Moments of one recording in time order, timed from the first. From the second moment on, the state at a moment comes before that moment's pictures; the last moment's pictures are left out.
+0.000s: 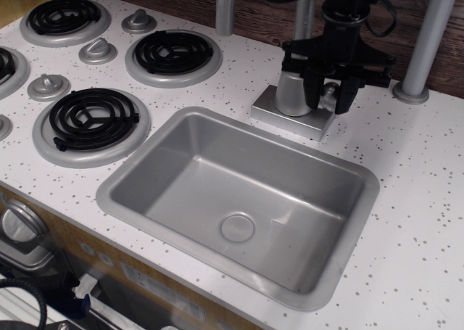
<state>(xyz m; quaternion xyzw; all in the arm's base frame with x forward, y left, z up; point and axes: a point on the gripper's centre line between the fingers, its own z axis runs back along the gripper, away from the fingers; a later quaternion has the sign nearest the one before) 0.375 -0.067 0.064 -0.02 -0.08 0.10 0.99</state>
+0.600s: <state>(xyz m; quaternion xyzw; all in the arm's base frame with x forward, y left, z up) 0.371 -0.064 0.058 -0.06 -0.02 0.10 0.99</state>
